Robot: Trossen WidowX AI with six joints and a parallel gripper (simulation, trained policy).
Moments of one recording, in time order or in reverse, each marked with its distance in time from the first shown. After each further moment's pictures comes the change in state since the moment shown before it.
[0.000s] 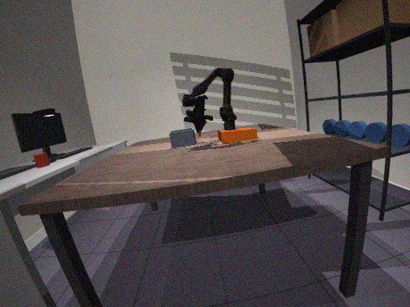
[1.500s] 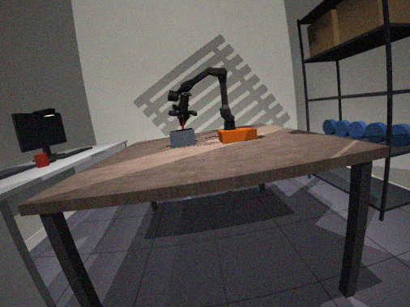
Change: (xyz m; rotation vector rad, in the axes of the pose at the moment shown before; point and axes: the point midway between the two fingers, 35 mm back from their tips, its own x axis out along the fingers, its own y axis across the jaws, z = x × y) arm -0.019 -0.002 0.166 0.153 -0.092 0.016
